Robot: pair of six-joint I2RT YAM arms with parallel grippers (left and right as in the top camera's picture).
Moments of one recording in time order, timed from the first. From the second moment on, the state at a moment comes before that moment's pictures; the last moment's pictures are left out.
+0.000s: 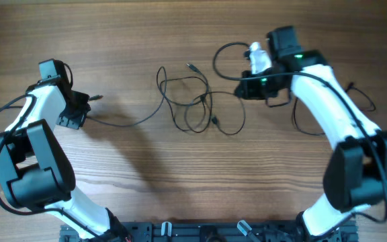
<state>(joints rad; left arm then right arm) 0.31 1.89 1.16 -0.67 -0.08 -1.00 0.24 1.83 1.38 -0.84 -0.49 0.13</state>
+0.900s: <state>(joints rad) 0.31 1.89 1.16 -0.65 -0.04 -1.01 0.57 1.90 1.38 -0.64 -0.42 0.29</state>
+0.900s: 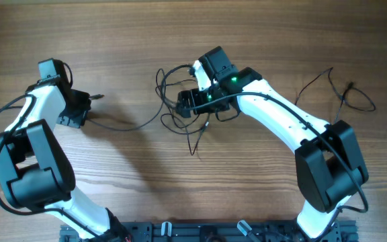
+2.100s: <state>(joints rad) 0.31 1.89 1.16 -0.62 0.04 -0.99 0.75 1.98 1.48 -0.64 -0.14 -0.17</state>
